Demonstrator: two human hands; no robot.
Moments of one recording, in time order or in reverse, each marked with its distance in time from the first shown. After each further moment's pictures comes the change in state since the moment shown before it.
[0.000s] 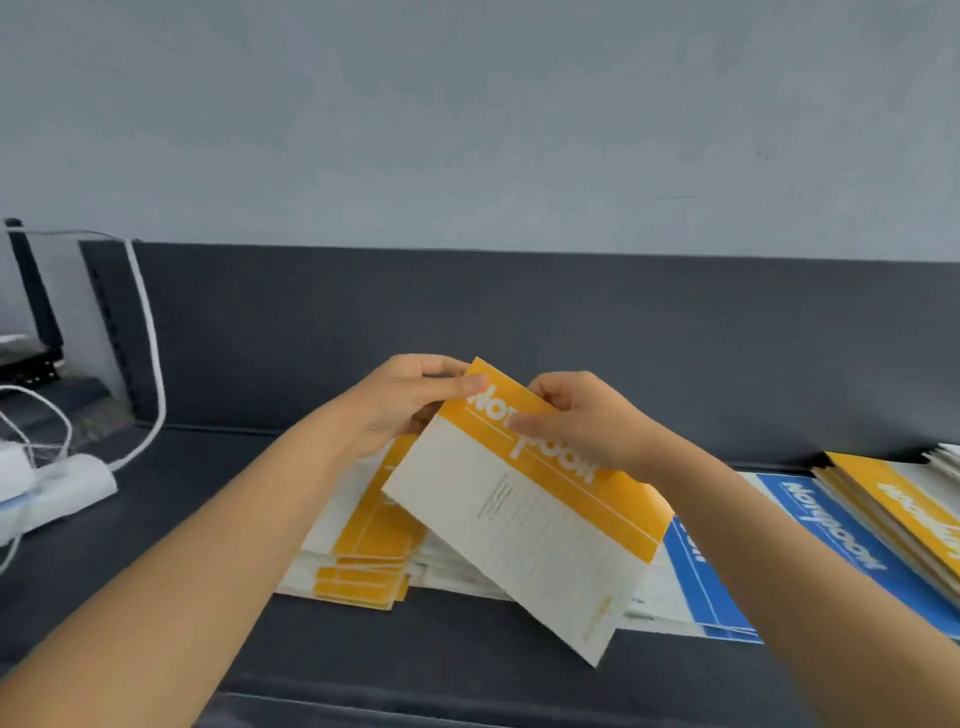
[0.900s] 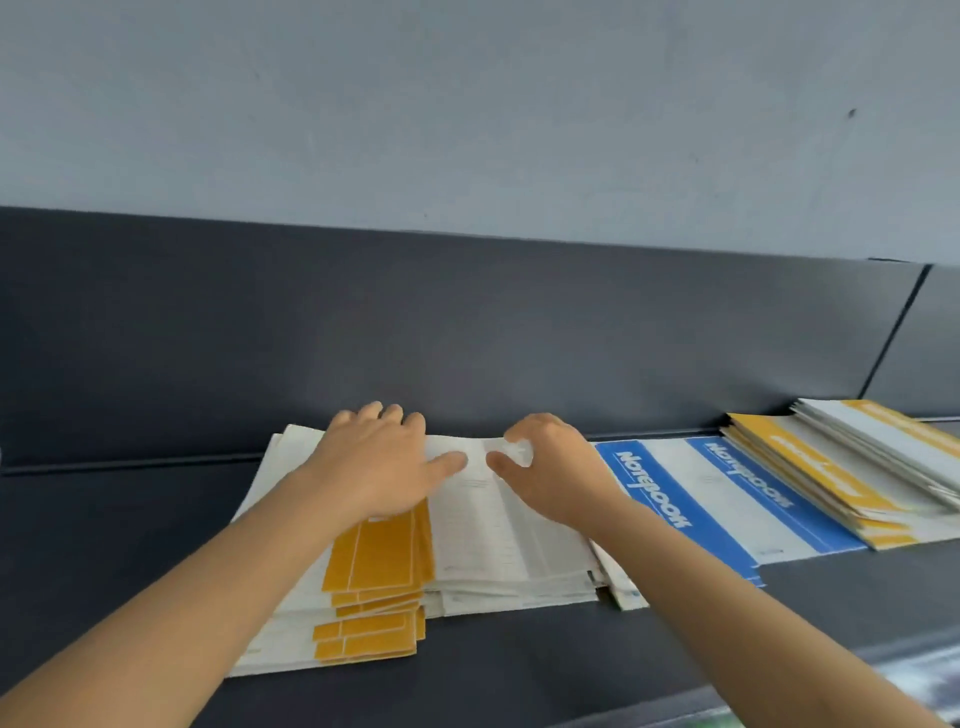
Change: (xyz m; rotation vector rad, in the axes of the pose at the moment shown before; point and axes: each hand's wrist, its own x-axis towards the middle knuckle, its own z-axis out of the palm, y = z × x) left_hand 0.006 -0.038 -0.015 1.424 -0.097 0.113; right_hand 0.008 0.007 0.073 -0.465 0.242 0.316
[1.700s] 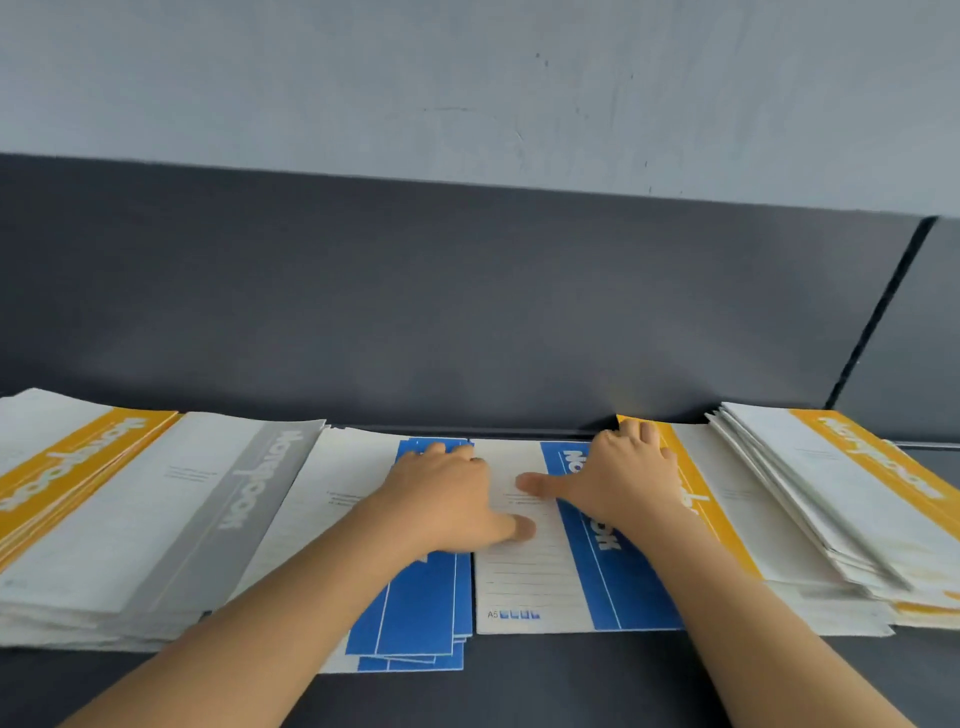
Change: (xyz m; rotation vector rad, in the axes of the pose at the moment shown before) left_hand 0.115 0.293 0.019 -0.134 -0.185 -0.021; right_hand 0.044 0.292 -0.068 -0.351 -0.142 0.166
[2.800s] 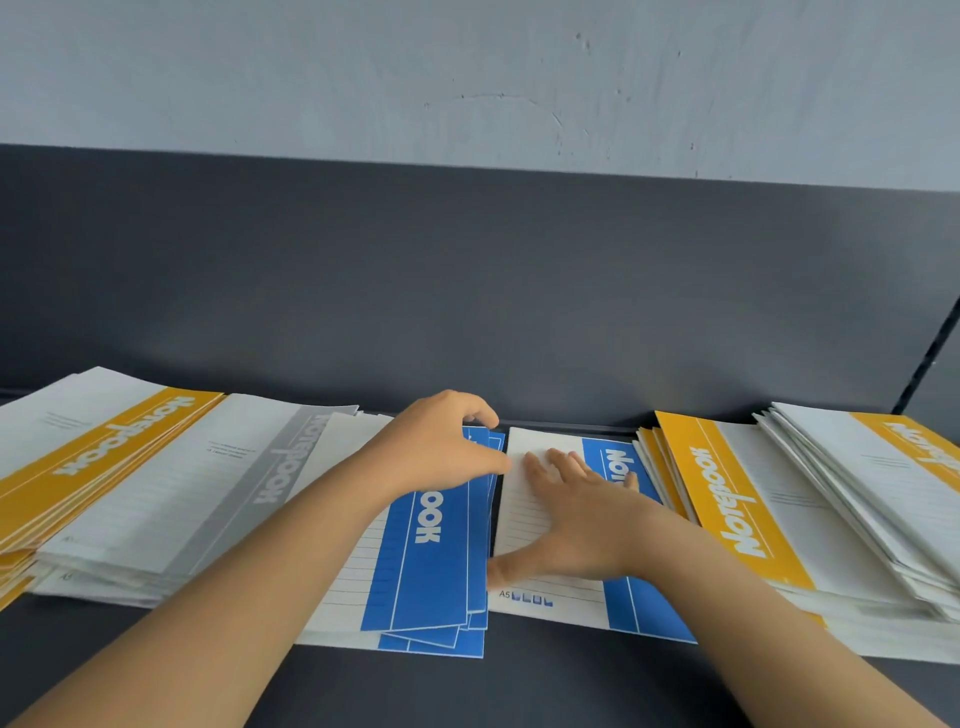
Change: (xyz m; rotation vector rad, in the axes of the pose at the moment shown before) left_hand -0.002 -0.038 -0.008 -0.616 0.242 -0.068; right_hand -0.032 -0.032 0.001 -0.011 -0.405 -0.454
